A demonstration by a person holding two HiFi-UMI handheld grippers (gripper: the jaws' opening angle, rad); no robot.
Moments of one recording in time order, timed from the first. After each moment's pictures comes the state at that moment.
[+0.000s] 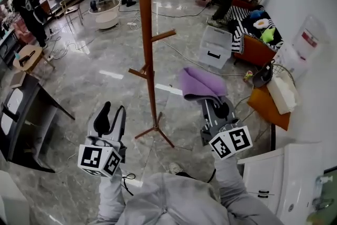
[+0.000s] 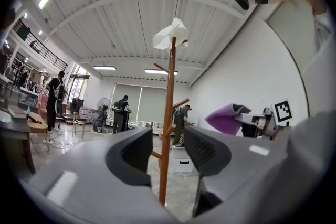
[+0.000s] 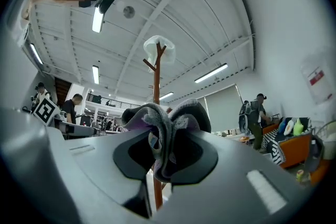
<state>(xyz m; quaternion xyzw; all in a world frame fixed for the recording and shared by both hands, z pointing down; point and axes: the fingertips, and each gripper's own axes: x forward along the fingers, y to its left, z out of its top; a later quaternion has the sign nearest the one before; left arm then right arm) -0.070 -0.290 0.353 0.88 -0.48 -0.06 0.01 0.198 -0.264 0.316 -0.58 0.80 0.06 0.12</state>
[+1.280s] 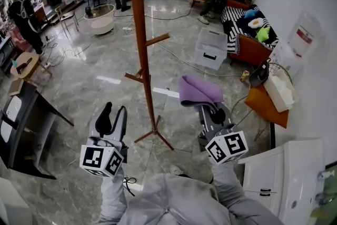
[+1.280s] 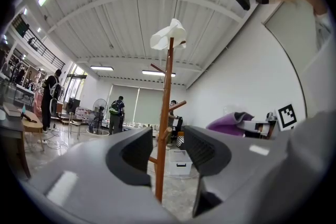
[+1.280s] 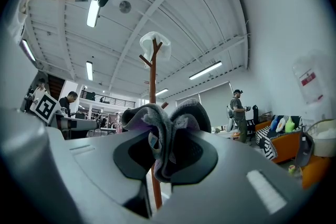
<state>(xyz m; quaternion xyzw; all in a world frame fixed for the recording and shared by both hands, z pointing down) -0.054 -0.297 0.345 0.88 -0.46 -0.07 0.01 0.204 -0.253 0.330 -0.61 0.78 0.04 0.11</state>
